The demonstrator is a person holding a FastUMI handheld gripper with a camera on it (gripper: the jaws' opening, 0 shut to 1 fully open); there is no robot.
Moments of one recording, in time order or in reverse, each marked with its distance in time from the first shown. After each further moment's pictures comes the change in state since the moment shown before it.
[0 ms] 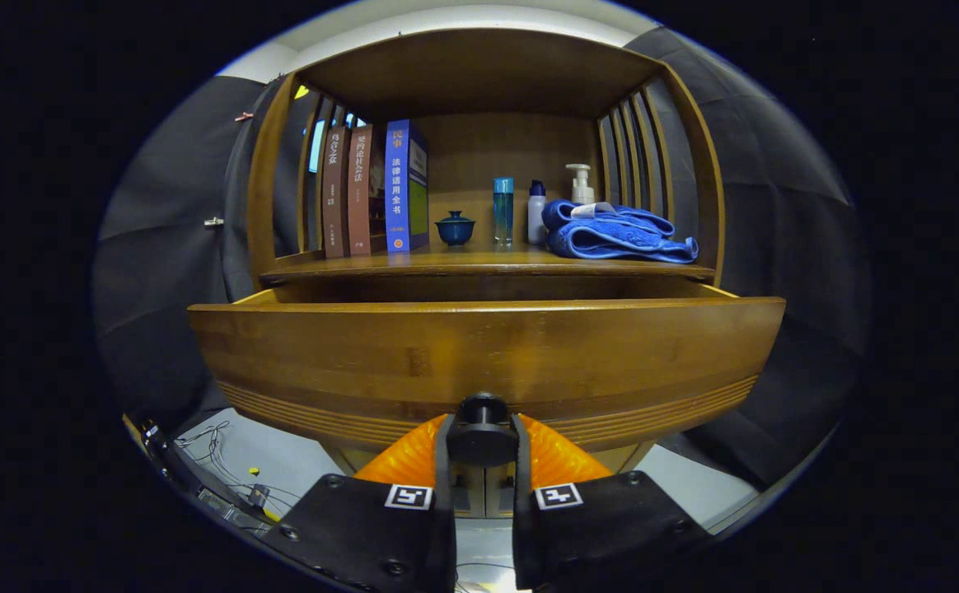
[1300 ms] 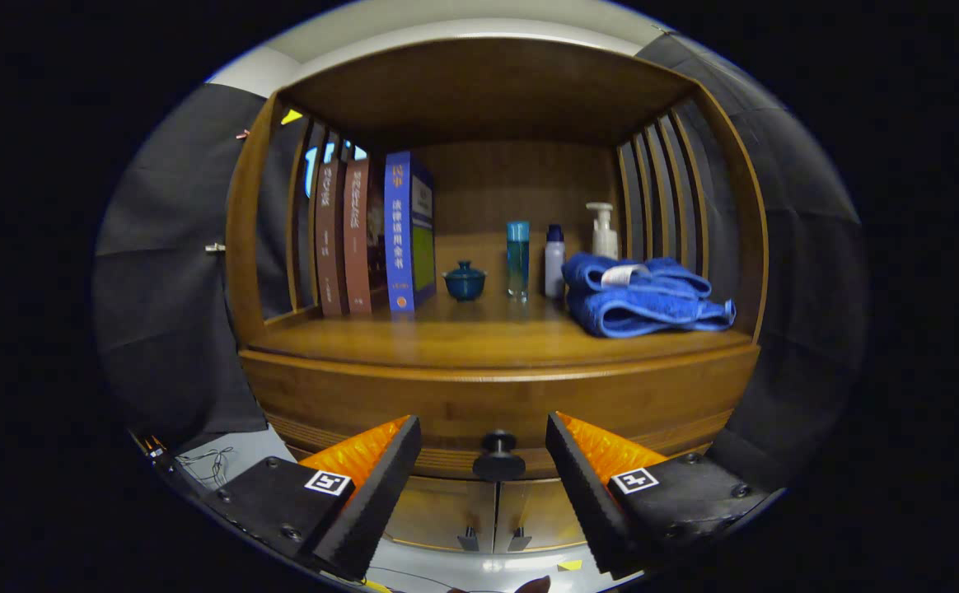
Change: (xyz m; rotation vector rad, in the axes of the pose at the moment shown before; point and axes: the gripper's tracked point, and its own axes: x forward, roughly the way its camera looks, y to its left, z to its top) arm 0.073 0.011 0.064 0.009 -0.073 0.024
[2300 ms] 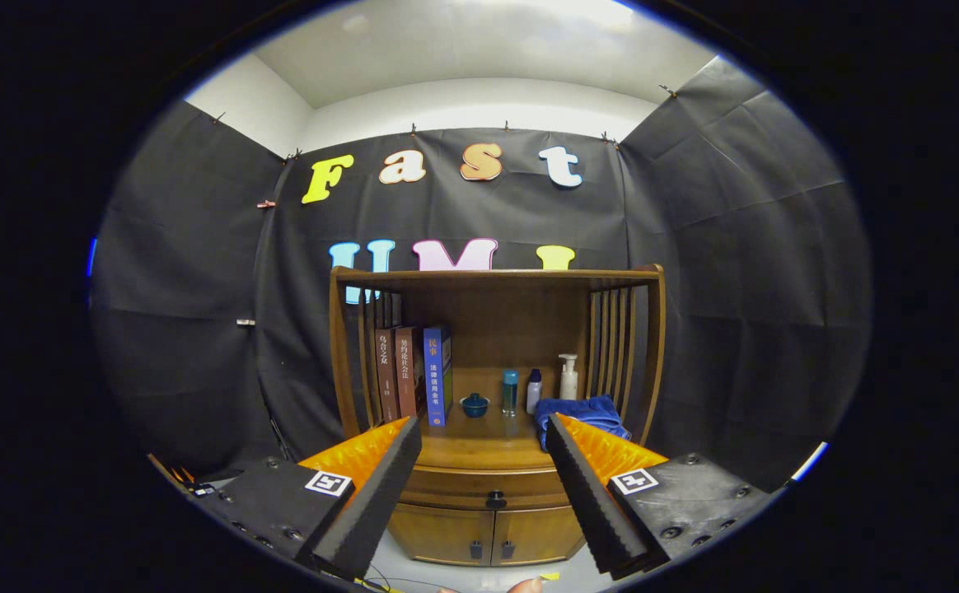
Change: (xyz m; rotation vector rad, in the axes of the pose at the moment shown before) arm -0.237 0.014 0.254 -0.021 -0.263 0.008
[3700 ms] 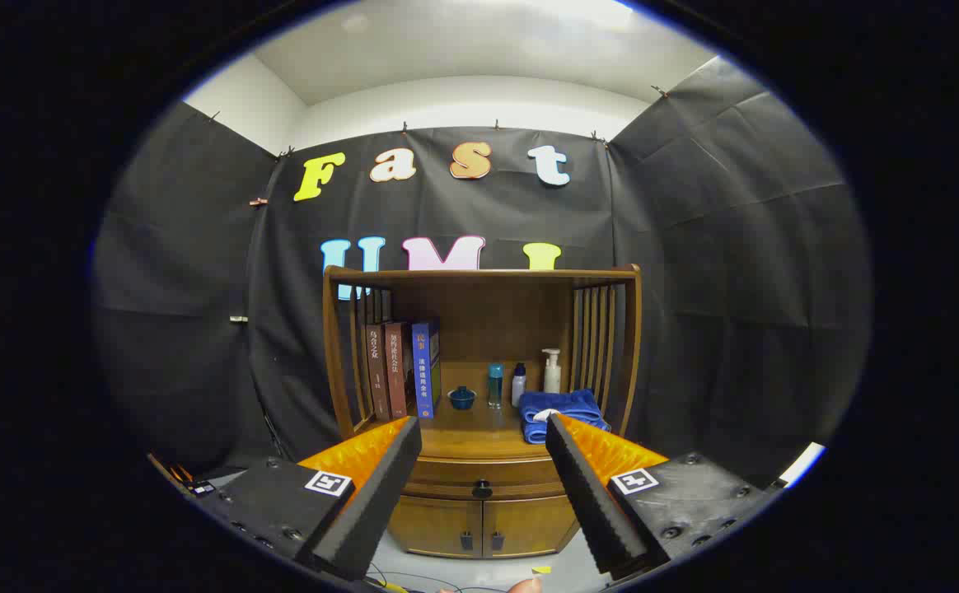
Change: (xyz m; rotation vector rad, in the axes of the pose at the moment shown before) arm -0.040 -0.005 -0.001 -0.006 0.034 -0.044
